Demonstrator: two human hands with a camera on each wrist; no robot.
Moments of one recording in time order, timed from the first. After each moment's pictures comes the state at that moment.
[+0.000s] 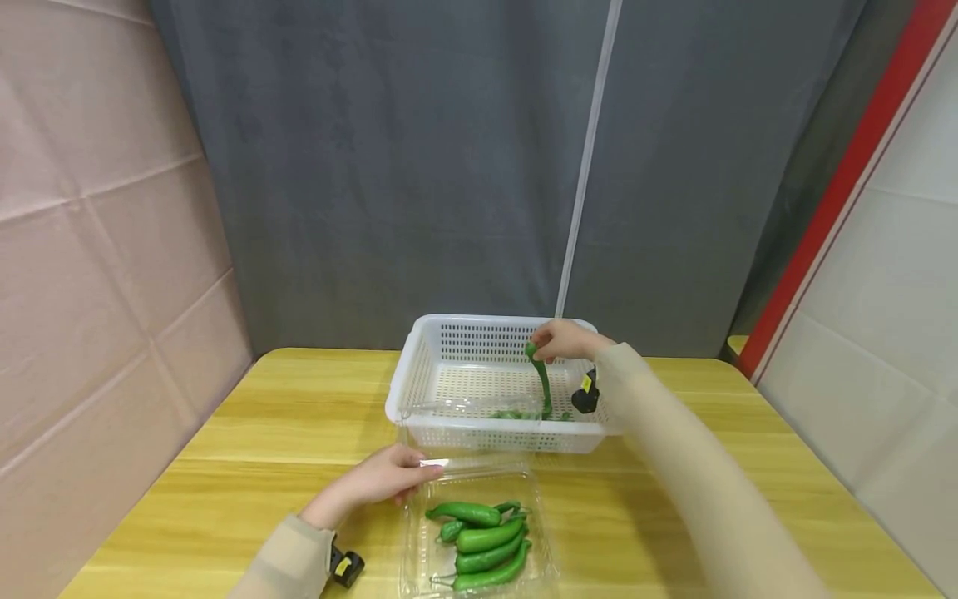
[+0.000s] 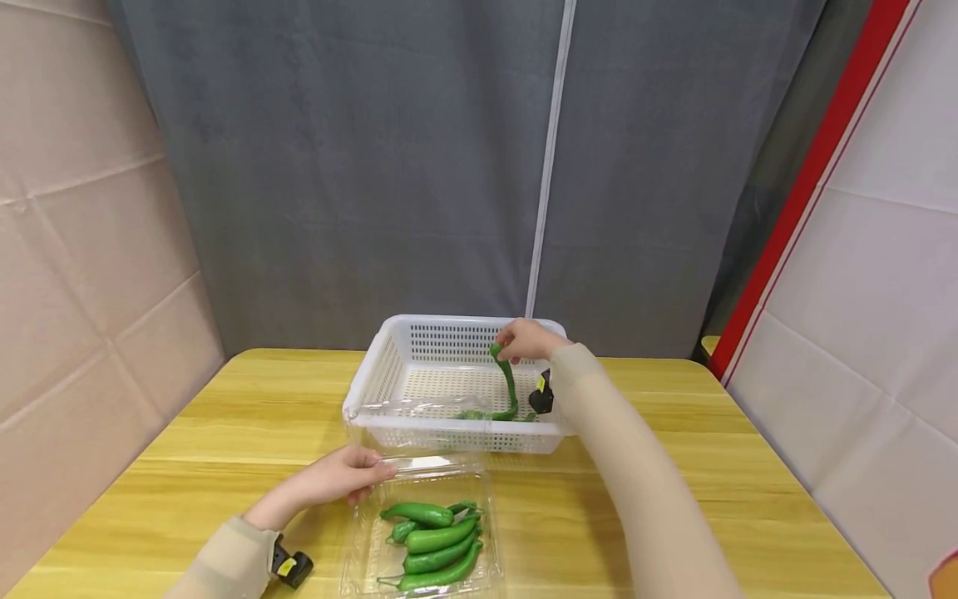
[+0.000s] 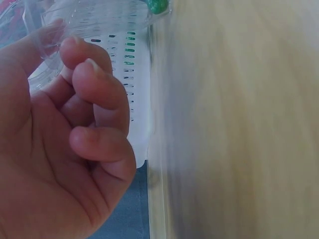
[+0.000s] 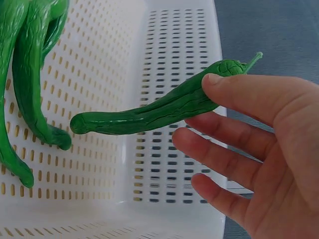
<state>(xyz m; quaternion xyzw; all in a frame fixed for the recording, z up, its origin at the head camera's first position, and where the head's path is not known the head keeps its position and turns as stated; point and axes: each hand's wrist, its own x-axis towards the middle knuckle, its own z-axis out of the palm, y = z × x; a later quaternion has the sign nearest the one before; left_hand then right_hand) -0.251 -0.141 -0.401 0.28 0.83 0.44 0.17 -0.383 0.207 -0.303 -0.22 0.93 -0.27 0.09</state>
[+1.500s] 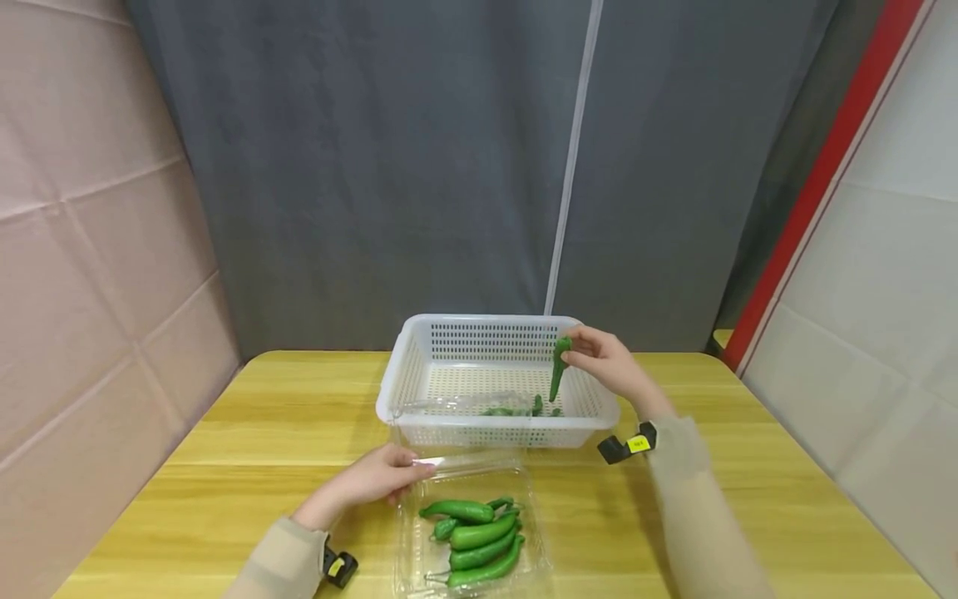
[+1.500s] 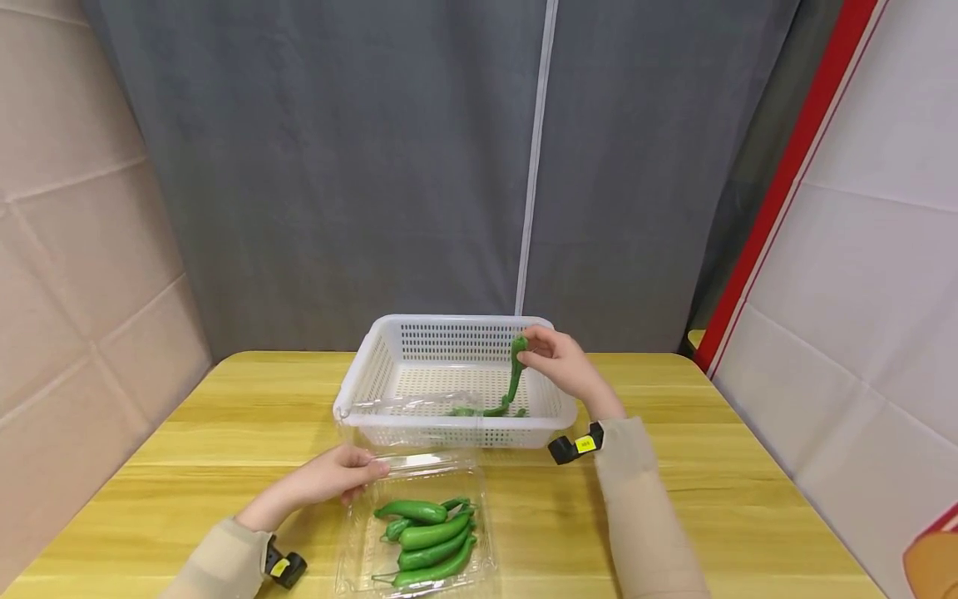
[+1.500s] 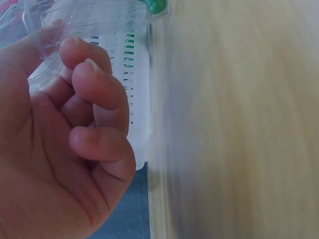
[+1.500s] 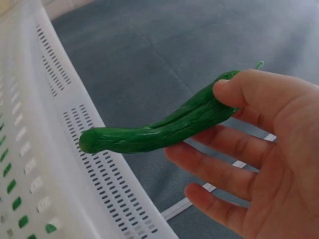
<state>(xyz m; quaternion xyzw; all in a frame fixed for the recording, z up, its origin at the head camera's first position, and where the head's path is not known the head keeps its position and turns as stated) -0.254 -0.149 -0.401 0.29 0.83 0.45 0.17 -0.297 0.238 -0.311 -0.26 0.82 -0.49 -0.09</state>
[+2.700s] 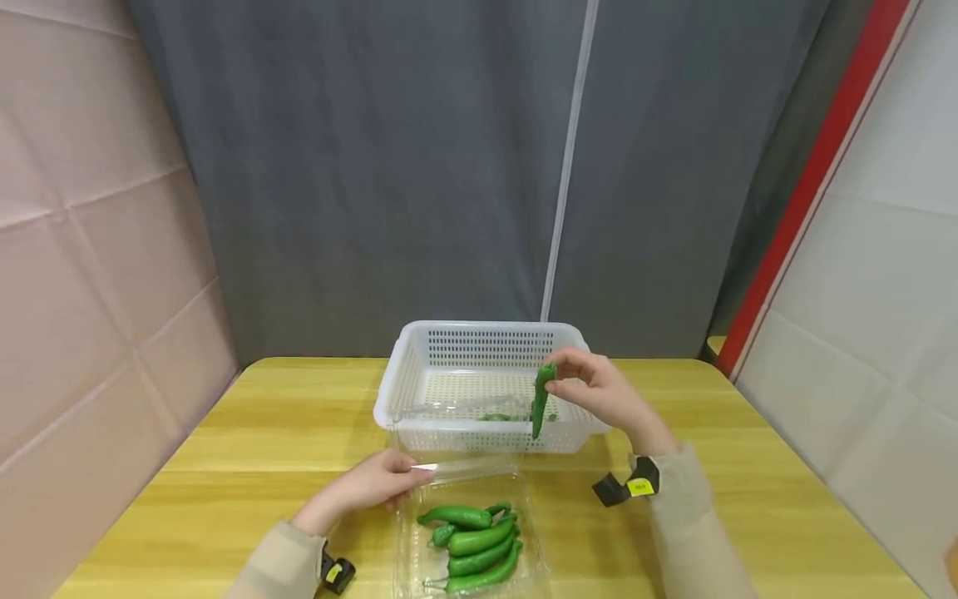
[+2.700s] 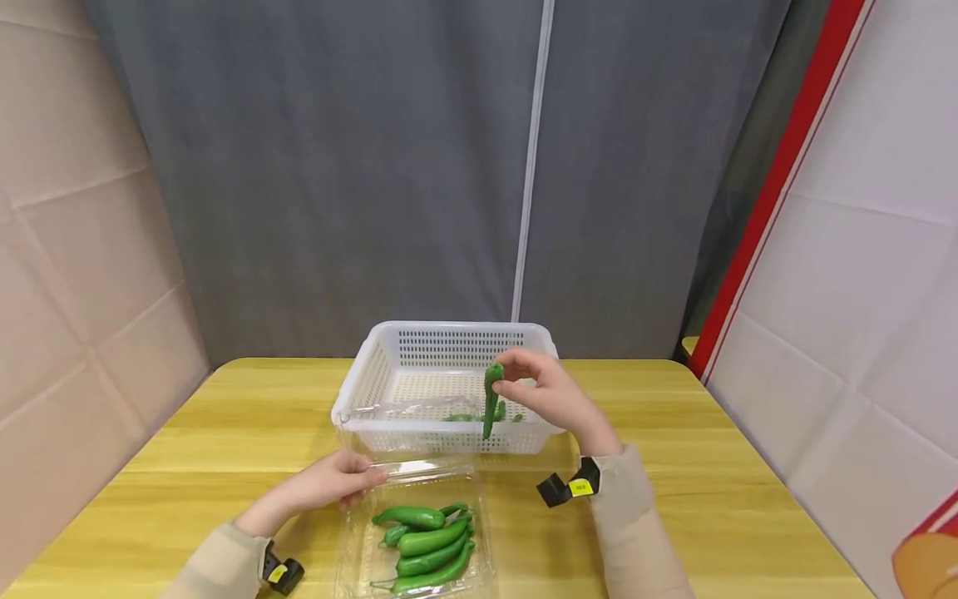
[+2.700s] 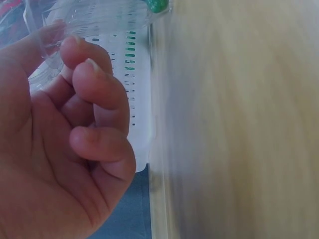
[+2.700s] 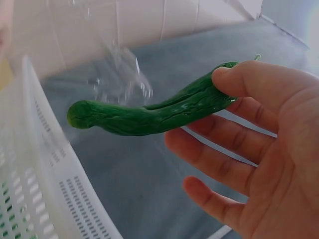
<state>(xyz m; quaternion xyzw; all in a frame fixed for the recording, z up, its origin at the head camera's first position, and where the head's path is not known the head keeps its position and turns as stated) -0.255 -0.149 -0.400 0.30 0.84 0.43 0.17 -0.241 0.209 -0.294 -0.36 0.79 -0.49 -0.11</state>
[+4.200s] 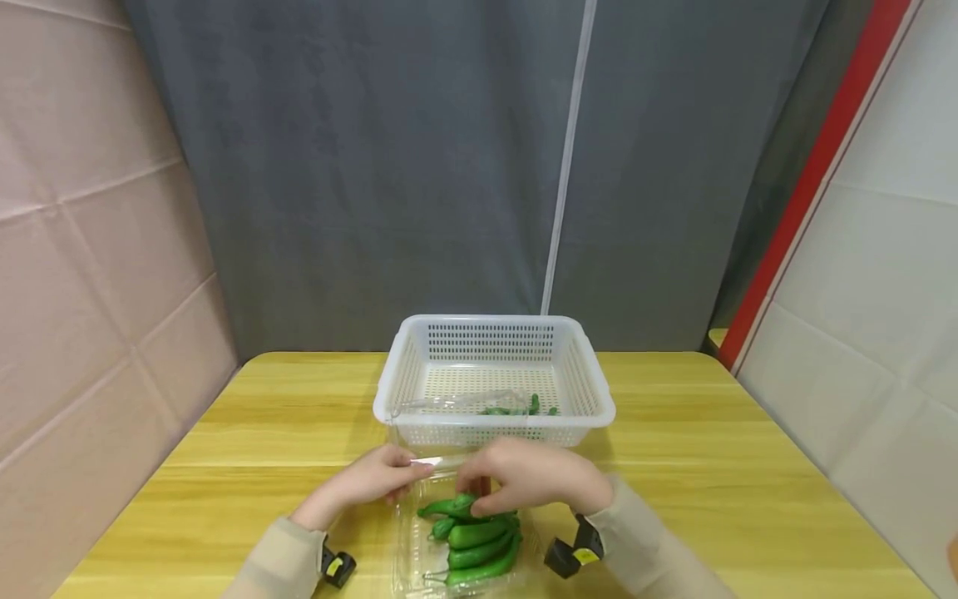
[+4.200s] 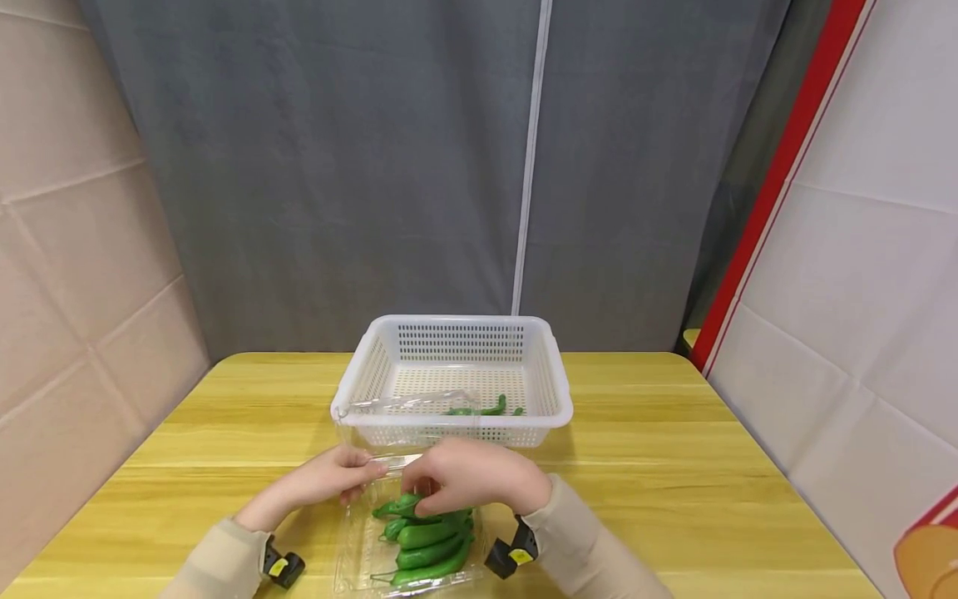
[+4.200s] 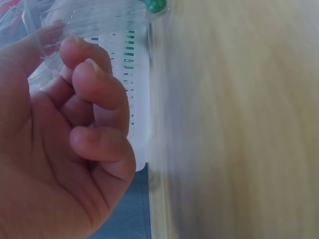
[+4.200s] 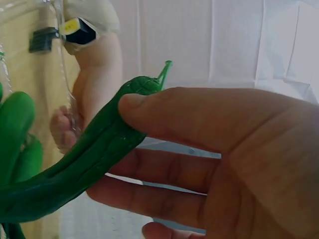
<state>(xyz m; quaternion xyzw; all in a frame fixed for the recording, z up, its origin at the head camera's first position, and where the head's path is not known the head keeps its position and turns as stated) -0.253 -0.148 -0.399 0.30 0.82 0.45 0.18 -0.204 0.110 -0.321 -0.53 0.83 -0.16 0.06</state>
